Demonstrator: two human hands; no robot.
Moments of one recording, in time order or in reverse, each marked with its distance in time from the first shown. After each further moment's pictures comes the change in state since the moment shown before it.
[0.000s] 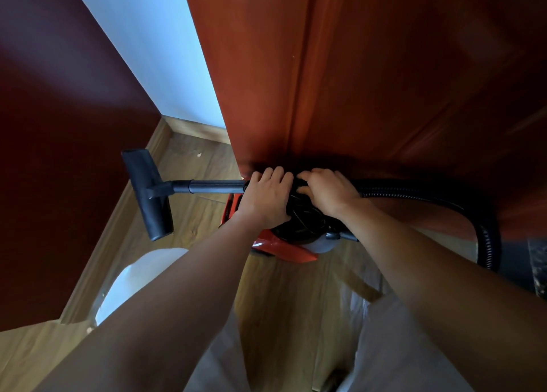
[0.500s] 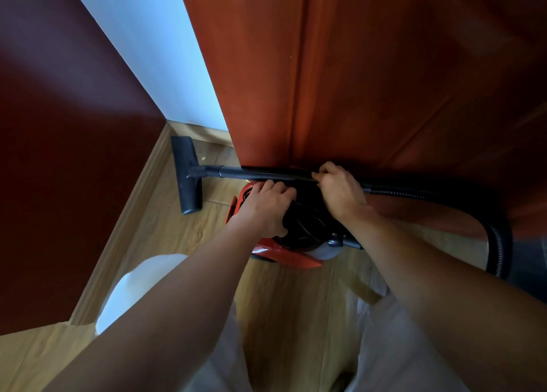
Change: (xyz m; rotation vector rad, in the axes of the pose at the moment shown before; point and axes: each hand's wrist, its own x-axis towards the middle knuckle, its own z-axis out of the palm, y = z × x) left_hand -0.012 -0.002 -0.011 -0.063 -0.244 0.032; right_hand 0.003 0.024 0.030 0.060 0.177 0.108
